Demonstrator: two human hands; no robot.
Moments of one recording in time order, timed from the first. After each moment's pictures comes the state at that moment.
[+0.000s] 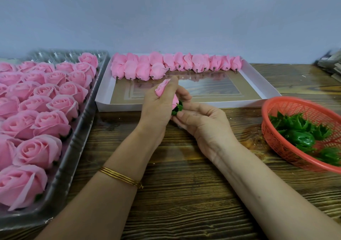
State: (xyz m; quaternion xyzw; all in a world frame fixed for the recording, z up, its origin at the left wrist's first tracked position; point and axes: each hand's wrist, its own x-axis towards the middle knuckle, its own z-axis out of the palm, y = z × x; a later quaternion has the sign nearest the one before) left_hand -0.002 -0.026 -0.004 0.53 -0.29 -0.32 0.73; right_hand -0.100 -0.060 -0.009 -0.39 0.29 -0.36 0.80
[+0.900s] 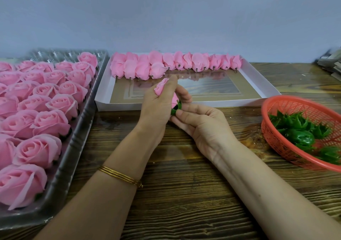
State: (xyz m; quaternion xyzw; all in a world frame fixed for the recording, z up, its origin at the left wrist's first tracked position) left_hand -0.001 -0.027 -0.006 0.52 -0.29 -0.33 0.74; right_hand -0.100 -0.057 -0.005 -0.36 0.28 -0.34 0.82
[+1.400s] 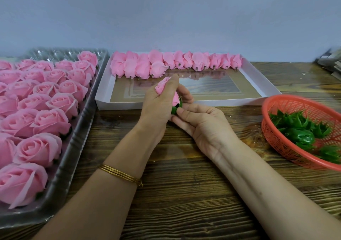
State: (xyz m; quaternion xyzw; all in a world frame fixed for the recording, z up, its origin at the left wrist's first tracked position) left_hand 0.004 -0.029 -0.012 0.50 -0.31 -0.35 0.73; right_hand -0.101 -0.057 -0.004 -0.36 0.30 -0.31 0.83
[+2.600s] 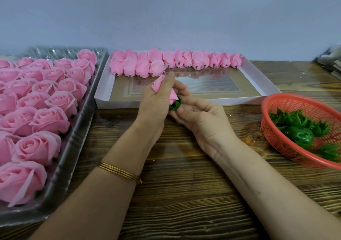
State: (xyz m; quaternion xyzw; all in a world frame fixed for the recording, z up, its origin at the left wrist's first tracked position) left_hand 0.006 -0.027 -0.008 0.52 -0.29 -0.33 0.73; right_hand -0.099 -0.059 -0.008 -0.41 0.26 -0.35 0.80
